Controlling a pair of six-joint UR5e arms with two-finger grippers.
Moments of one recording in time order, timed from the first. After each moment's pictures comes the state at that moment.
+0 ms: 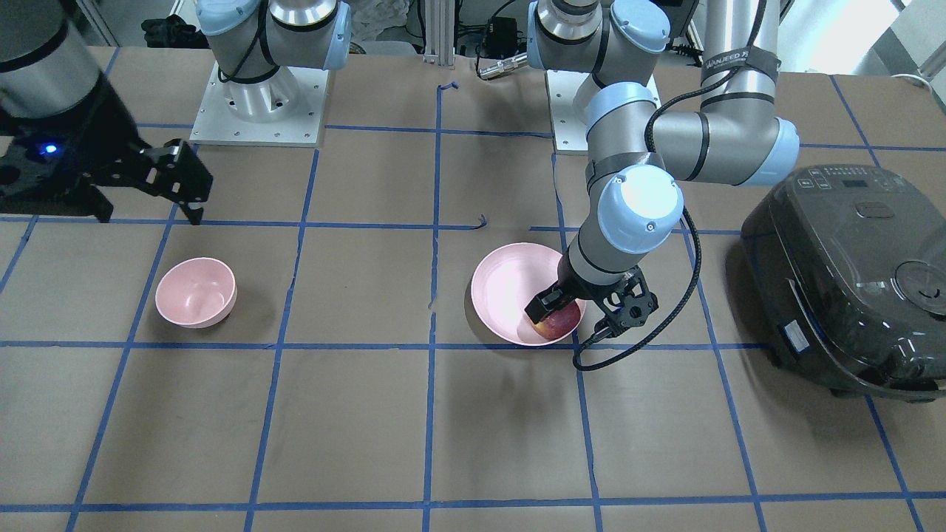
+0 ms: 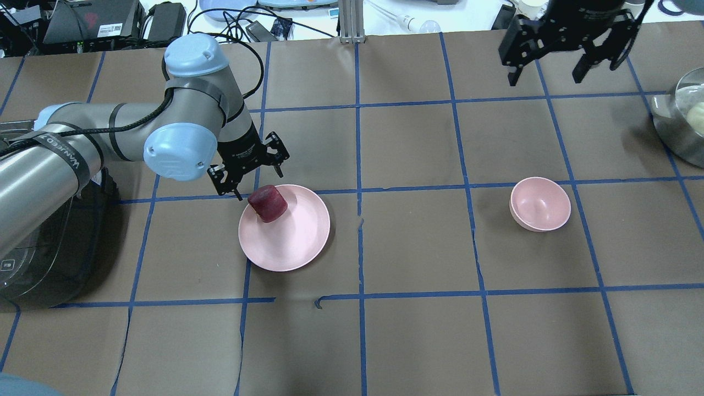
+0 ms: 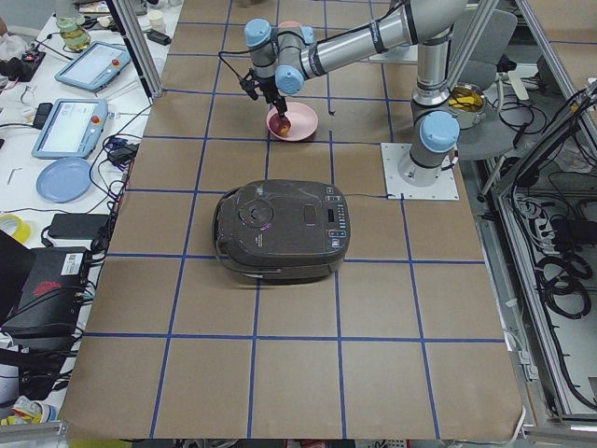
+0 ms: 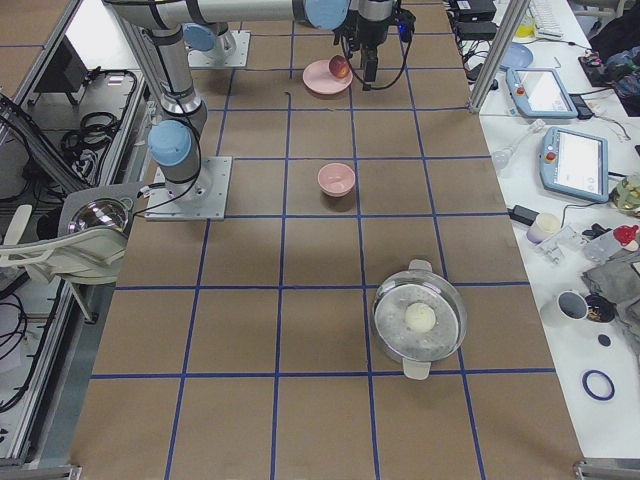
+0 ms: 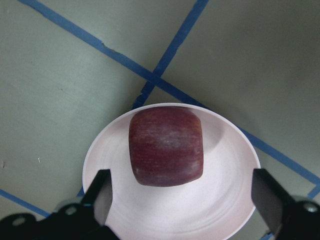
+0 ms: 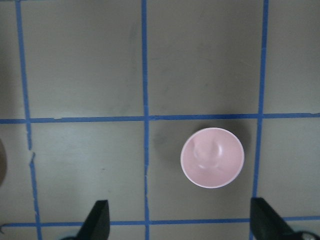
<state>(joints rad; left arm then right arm) -1.64 -1.88 -1.79 -1.19 1.53 -0.66 1.44 -1.46 1.41 -1.50 -1.58 -0.13</state>
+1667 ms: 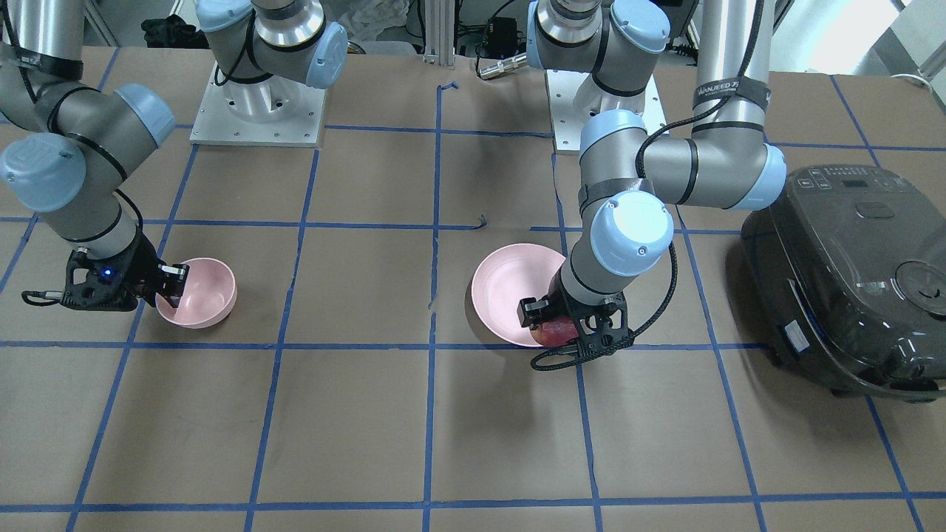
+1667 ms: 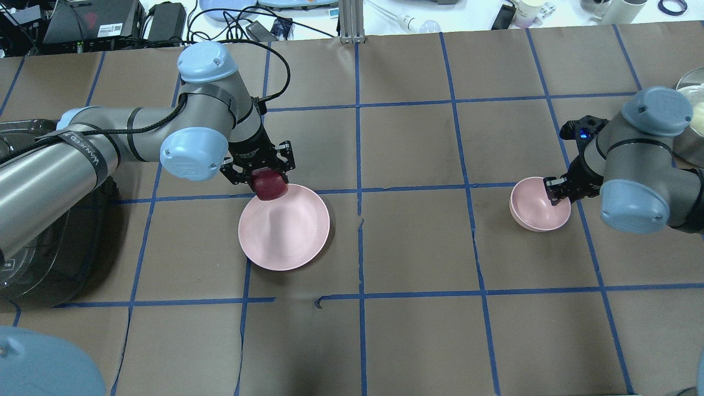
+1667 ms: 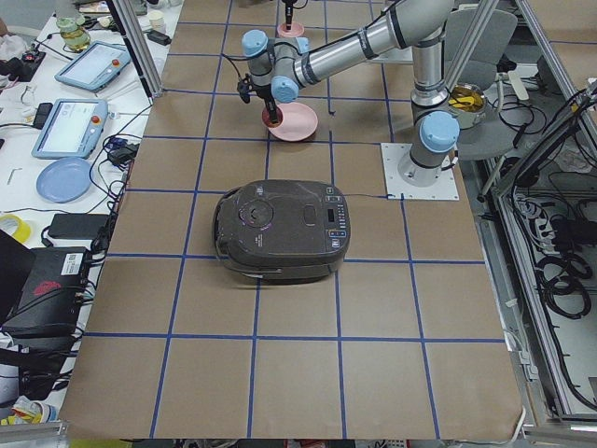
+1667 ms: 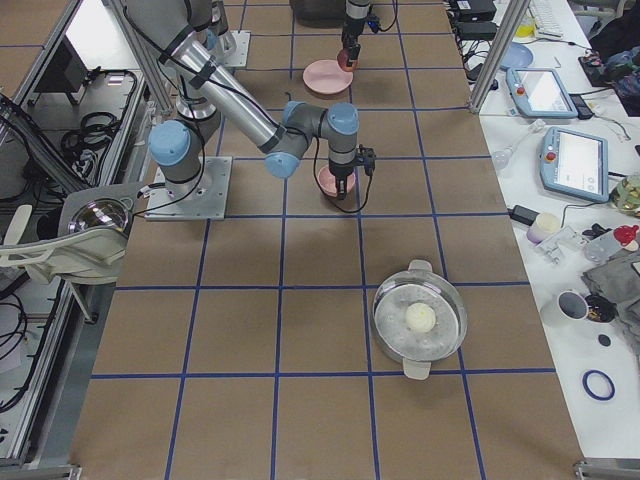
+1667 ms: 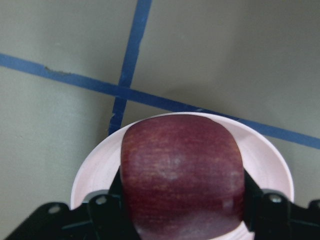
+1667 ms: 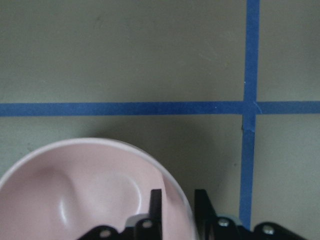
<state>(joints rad) -1.65 -1.93 -1.76 -1.13 1.50 -0.29 1.19 -1.36 2.13 -2.39 -1.58 -0.38</state>
